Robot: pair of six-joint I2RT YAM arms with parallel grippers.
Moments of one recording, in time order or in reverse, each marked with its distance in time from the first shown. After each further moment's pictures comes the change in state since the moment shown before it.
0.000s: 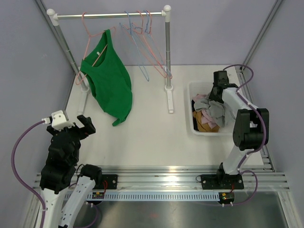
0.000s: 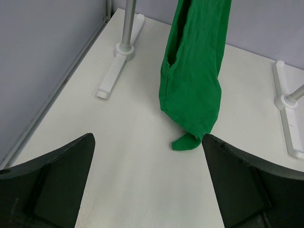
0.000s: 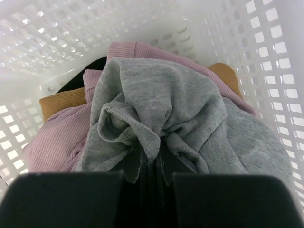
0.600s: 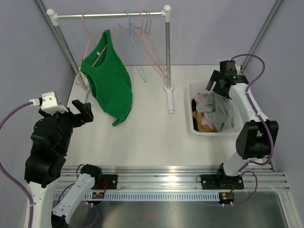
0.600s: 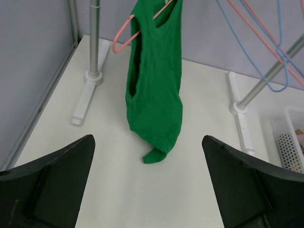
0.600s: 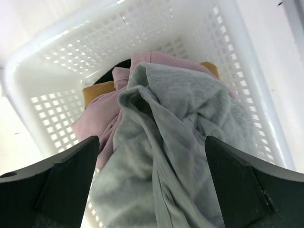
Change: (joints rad) left arm 0.003 0.220 0.335 -0.062 0.151 0.006; right arm 0.003 -0.131 0.131 -0.175 -0.005 0.044
